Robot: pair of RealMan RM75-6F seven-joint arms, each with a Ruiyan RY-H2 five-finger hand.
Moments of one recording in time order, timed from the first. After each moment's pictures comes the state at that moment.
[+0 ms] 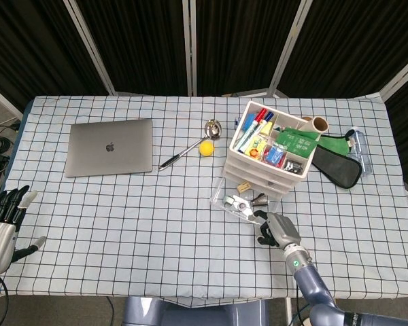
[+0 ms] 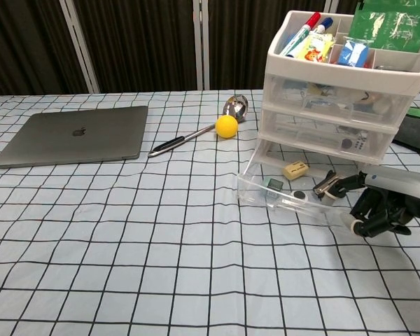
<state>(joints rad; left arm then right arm) -0.07 -1.16 -0.02 -1.63 1.63 1.59 0.07 0.48 -1.47 0.17 -1.82 -0.81 0.97 -0.29</state>
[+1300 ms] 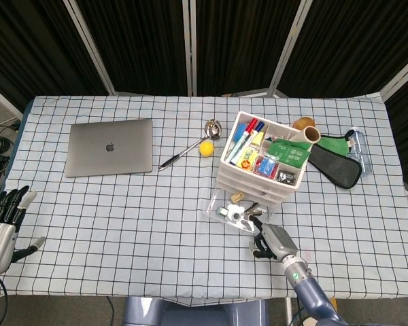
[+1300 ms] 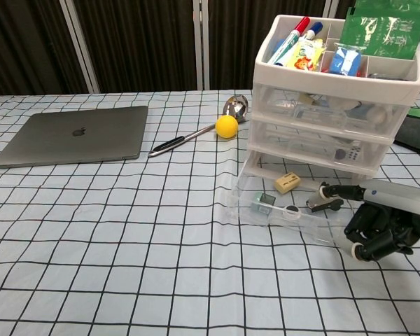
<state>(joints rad) -0.07 -1.15 -0.01 -1.63 1.63 1.59 0.08 0.47 -1.45 0.08 -1.88 -0.93 1.01 -0.20</state>
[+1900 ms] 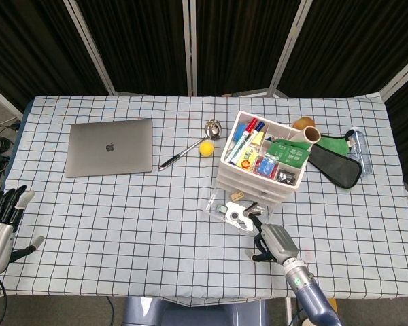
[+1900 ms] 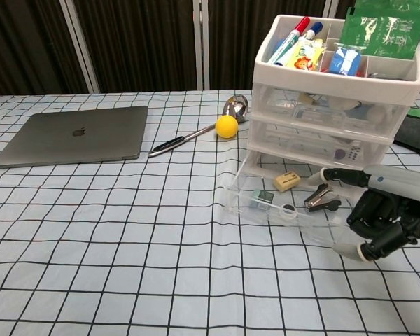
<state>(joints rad) -0.06 -1.15 -0.02 -1.63 1.63 1.60 0.07 0.45 -1.42 0.06 -1.97 -1.00 1.09 -0.25</state>
